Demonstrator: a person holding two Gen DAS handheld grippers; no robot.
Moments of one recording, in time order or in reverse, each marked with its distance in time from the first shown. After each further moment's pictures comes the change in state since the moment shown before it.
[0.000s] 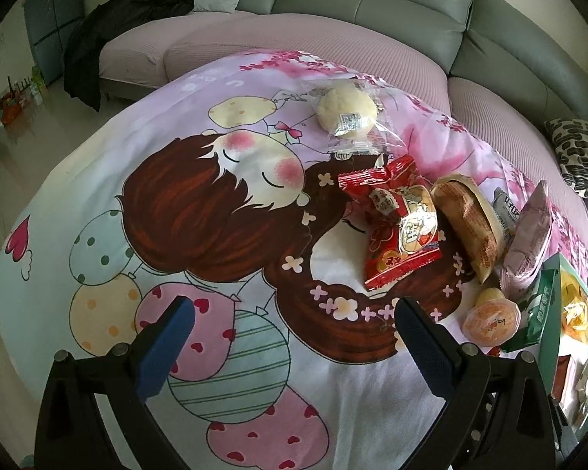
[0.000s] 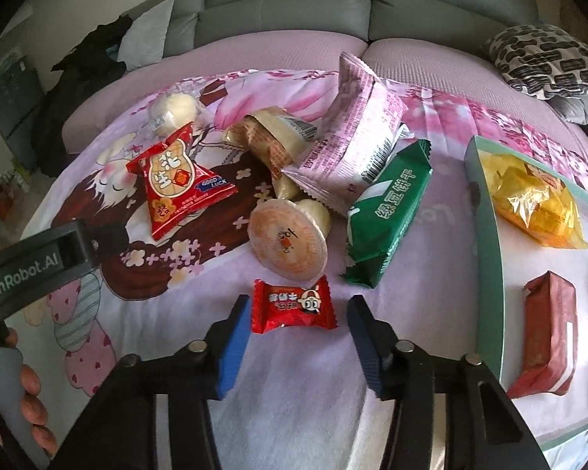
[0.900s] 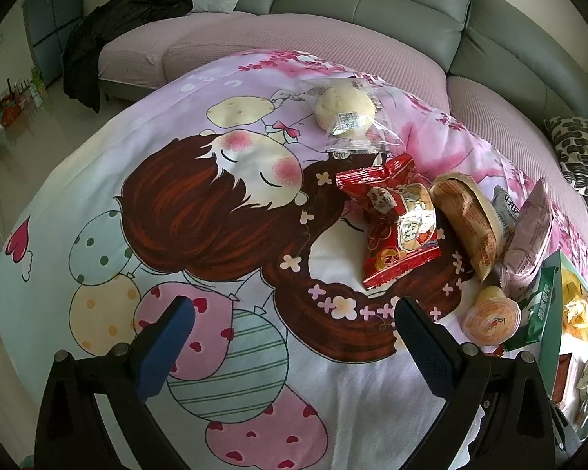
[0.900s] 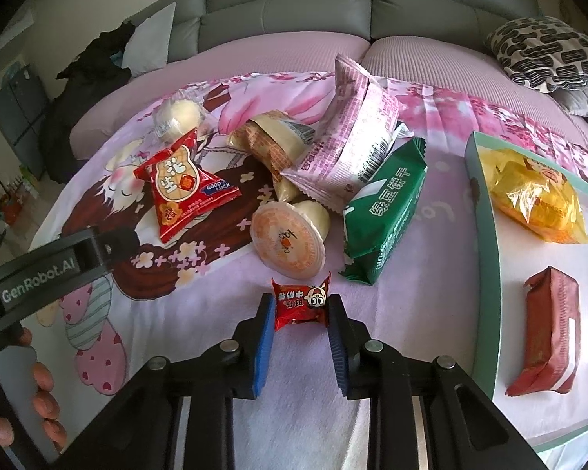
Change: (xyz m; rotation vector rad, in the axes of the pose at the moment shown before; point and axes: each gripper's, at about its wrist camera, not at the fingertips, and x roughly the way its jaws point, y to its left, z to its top) left arm 0.001 -0.001 -0.002 0.007 -0.001 0.001; right arm -0.005 -0.006 -0.003 0.032 -0.010 0.042
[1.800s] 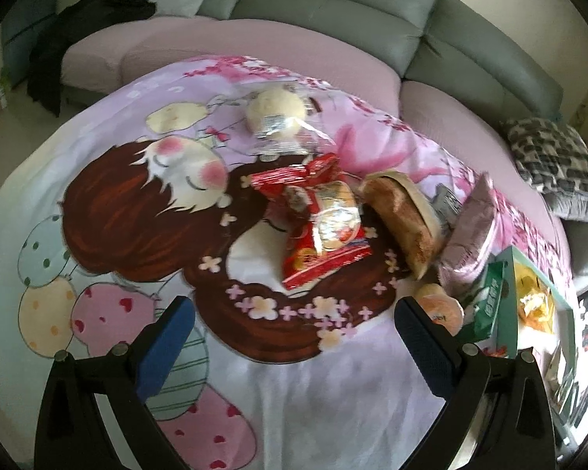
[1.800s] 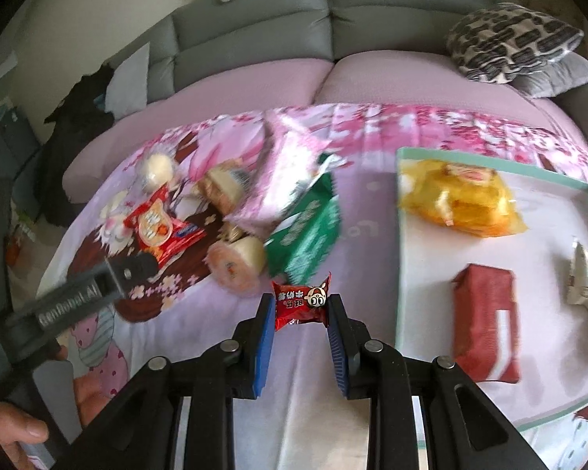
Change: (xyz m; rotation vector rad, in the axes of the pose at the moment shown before) left arm -0.006 -0.030 -0.004 0.046 -0.028 -0.175; right arm -0.046 -0.049 0.000 0.134 -0.104 -0.020
